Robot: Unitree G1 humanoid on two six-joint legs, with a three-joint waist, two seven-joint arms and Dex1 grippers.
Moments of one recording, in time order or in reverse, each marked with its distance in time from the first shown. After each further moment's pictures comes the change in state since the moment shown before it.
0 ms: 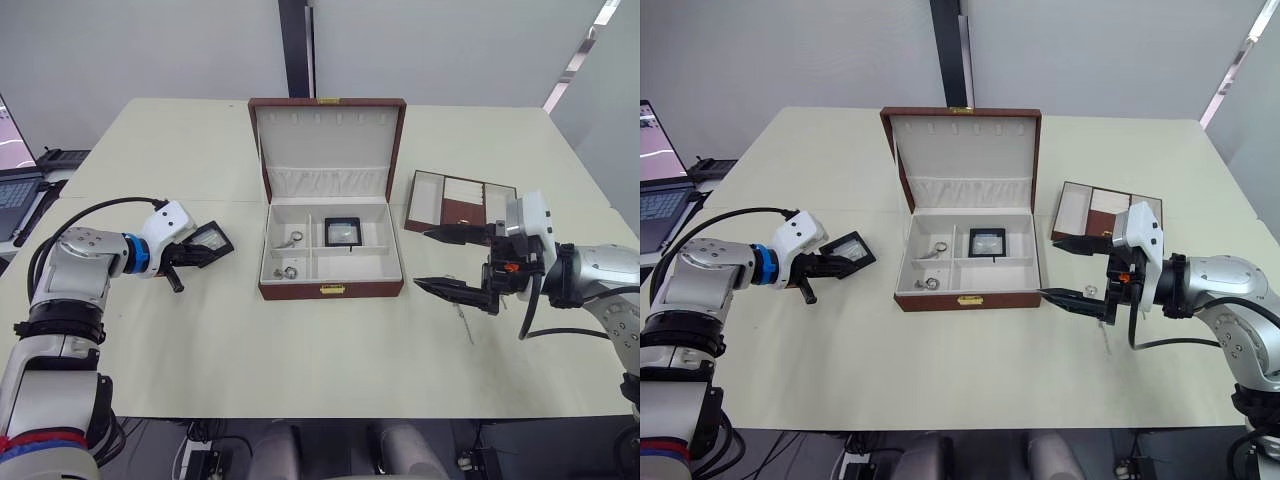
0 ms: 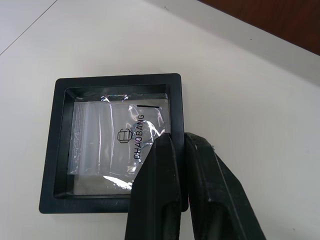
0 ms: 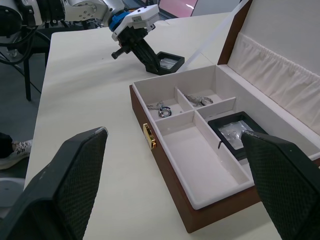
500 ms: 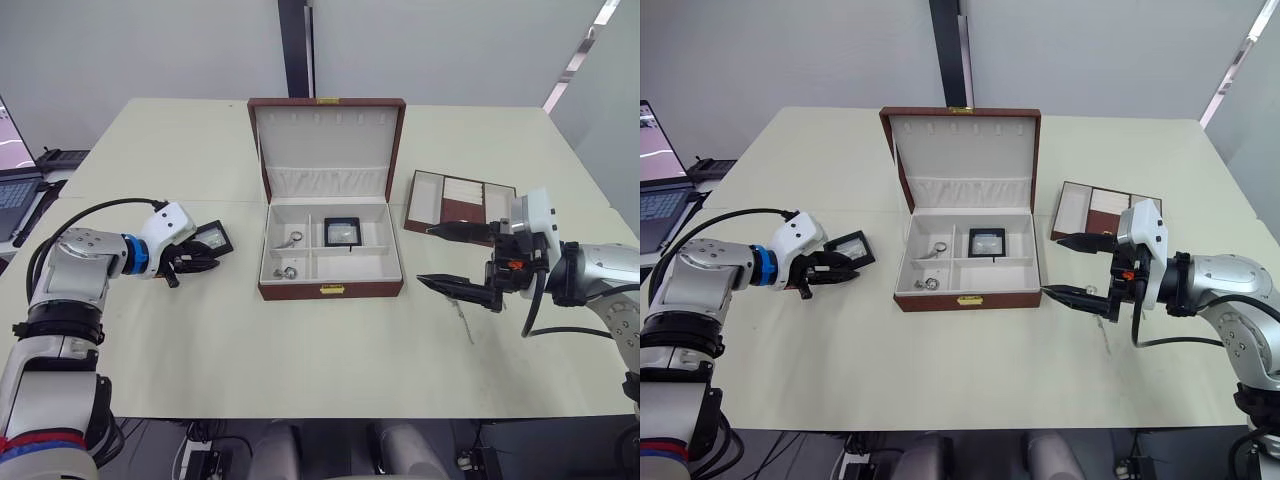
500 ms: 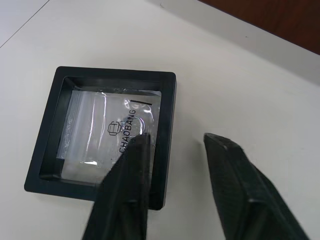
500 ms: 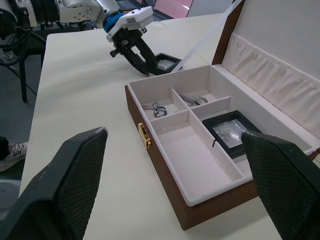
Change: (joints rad) left arm -0.001 0.003 -0.001 0.007 0.002 -0.004 -0.014; right arm 0.000 -0.003 -0.013 0.013 0.002 -0.001 0.008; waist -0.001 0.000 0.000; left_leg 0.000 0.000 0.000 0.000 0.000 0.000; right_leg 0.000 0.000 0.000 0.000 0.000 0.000
